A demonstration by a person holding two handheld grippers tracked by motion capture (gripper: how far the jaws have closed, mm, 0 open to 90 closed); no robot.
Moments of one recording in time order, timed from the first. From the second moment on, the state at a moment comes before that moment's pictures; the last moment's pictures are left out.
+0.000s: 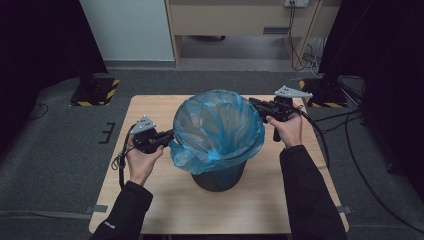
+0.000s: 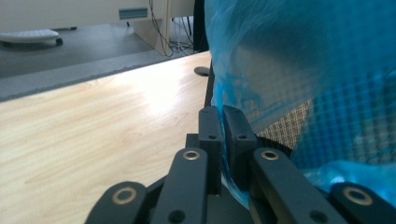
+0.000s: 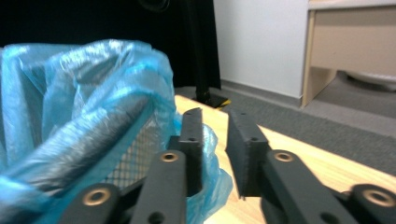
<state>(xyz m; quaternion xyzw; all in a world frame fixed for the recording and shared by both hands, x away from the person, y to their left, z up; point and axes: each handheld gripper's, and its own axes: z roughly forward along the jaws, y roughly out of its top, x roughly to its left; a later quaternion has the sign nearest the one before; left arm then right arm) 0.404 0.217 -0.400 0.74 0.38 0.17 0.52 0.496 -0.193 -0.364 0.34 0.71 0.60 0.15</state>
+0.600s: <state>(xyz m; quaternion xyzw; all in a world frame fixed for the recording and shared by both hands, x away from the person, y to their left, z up) 0.359 0.248 -0.346 0.64 0.38 0.25 0.62 0.447 -0.220 -0.319 0.34 0.62 0.68 0.19</state>
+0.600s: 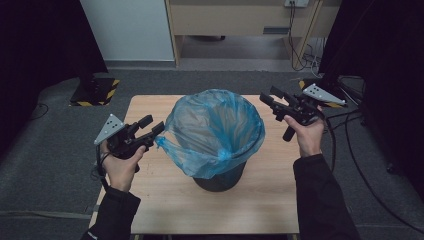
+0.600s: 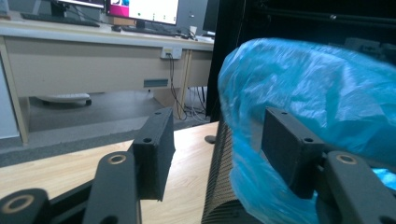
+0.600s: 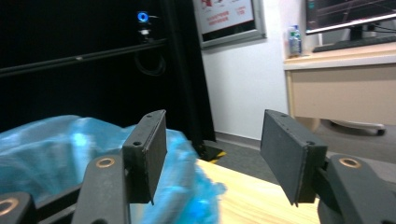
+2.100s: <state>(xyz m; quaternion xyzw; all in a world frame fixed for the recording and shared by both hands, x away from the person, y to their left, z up) 0.347 0.220 -0.367 0.67 0.36 0.19 0.62 0.418 -0.160 -0.268 0.29 0.62 0.70 0.20</state>
